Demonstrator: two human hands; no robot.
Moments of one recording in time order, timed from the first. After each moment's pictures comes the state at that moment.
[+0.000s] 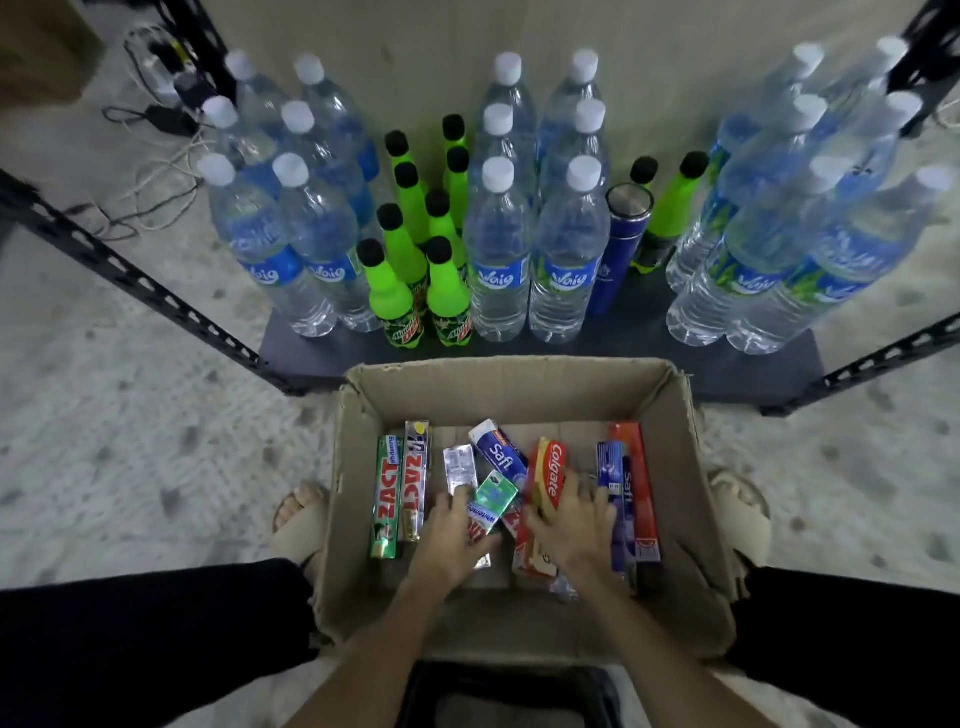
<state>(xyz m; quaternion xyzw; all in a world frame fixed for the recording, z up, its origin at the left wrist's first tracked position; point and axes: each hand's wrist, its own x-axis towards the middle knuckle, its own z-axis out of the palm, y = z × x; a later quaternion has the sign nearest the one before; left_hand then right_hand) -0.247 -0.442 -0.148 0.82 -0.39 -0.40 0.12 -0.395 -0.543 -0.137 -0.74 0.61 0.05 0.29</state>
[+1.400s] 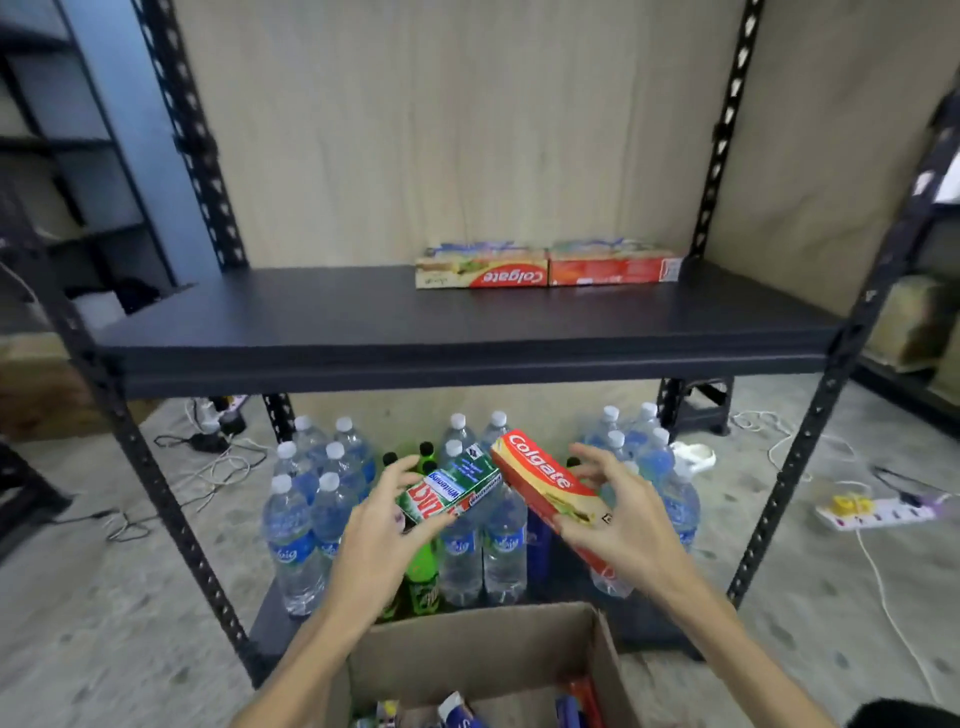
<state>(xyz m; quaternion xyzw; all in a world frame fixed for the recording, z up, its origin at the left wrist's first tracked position) -0.194 -0.515 0.212 0.70 -0.53 -0.11 0.46 -0.454 -0.634 0.229 -0.81 0.38 -0.35 0.26</state>
